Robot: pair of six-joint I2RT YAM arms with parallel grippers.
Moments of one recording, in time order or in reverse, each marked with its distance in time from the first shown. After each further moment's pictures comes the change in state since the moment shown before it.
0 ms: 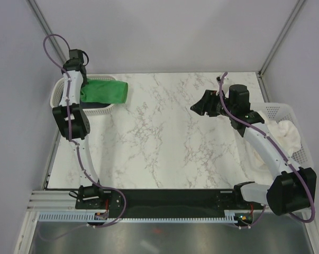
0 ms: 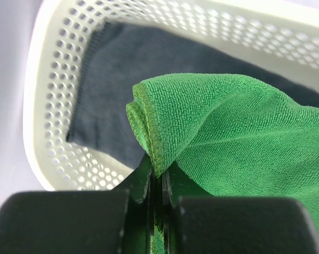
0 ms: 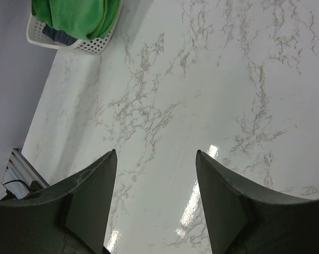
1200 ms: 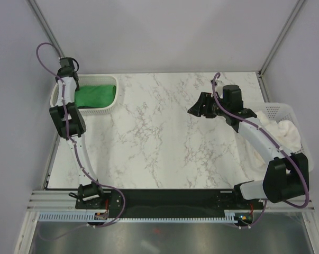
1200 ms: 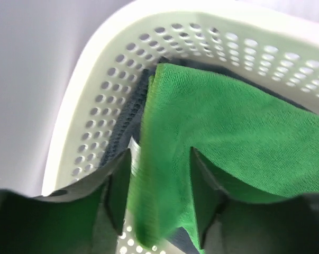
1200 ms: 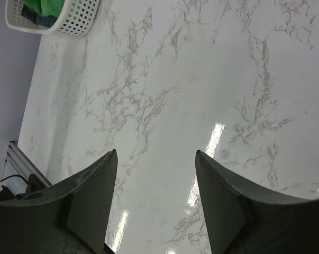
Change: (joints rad) left arm 0.124 0.156 0.022 0.209 -0.034 0.078; right arm 0.008 0.116 0.000 0.009 -0.019 0.007
